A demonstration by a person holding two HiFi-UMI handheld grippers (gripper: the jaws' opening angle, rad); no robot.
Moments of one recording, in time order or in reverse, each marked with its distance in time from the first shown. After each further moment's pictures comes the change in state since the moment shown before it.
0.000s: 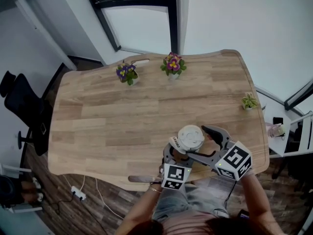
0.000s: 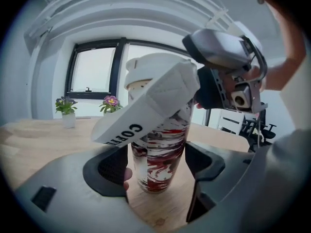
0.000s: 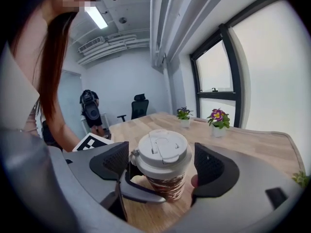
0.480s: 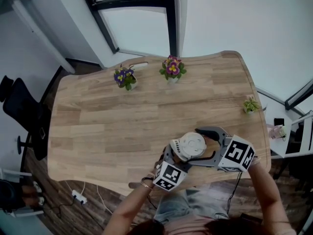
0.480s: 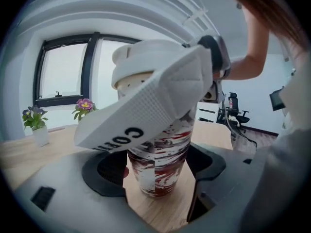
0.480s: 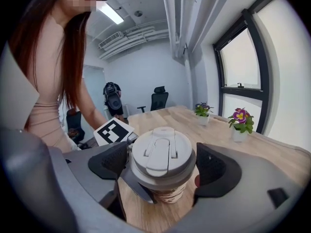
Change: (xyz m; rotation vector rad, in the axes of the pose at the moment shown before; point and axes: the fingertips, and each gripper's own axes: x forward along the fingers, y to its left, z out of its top) left arm 0.014 -0.009 0.001 0.184 0.034 -0.277; right arm 0.018 0.002 -0.003 -0.131 0.098 0.256
